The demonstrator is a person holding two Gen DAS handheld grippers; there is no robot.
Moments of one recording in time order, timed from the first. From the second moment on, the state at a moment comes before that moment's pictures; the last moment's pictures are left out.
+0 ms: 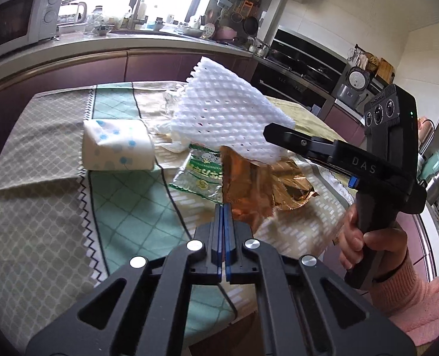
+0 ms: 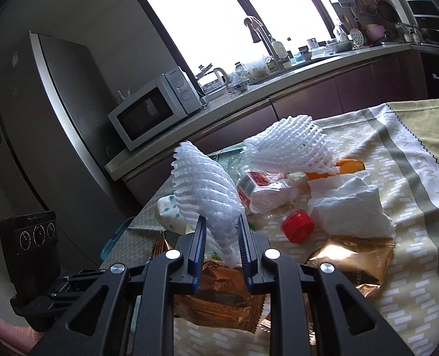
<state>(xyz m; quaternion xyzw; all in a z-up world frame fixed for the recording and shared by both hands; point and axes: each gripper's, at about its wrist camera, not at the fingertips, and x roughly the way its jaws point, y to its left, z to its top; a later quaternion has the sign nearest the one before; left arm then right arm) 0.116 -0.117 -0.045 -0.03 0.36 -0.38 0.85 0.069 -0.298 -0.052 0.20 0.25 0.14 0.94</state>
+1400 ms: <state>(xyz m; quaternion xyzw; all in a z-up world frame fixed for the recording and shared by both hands) 0.165 0.149 -0.034 -0.05 0.32 -0.07 0.95 0.198 -0.052 -0.041 0.09 0.35 0.35 0.87</state>
